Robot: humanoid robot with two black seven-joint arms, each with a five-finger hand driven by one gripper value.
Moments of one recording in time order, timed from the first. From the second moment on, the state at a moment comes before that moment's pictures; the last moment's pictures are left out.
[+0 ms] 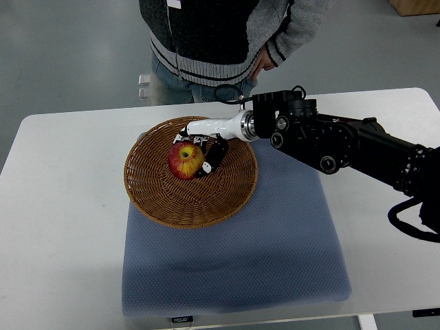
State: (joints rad) left arm -0.05 0.00 -0.09 -0.16 0.08 0.01 0.13; right arm 1.16 0.00 0.25 0.70 -1.32 0.39 0.14
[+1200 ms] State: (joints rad) left arm -0.05 0.00 -0.08 -0.15 0.08 0.01 0.13; right arm 1.14 -0.07 0.52 0.65 -1.02 0.32 0.10
